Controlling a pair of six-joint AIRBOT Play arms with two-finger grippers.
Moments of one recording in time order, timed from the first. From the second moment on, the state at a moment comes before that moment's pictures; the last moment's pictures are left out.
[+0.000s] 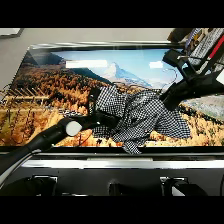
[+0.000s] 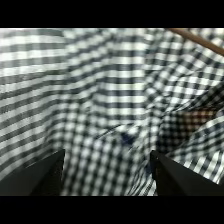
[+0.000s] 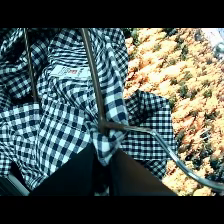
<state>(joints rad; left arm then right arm) -0.76 -1.29 0.94 1.00 -0.32 -1.46 0.05 -1.11 1.44 -1.22 1.44 0.81</state>
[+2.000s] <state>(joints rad) -0.51 -1.30 1.24 1.10 -0.49 -1.54 0.22 -1.04 1.44 -1.44 1.47 0.97</state>
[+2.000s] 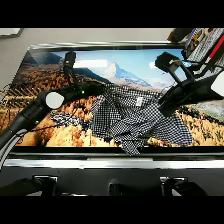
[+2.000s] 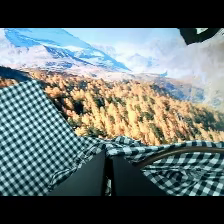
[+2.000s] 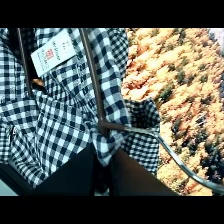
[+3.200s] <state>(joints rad) -0.49 -1.34 1.51 1.22 -0.86 -1.51 0.32 -1.07 1.44 -1.60 1.39 1.13</state>
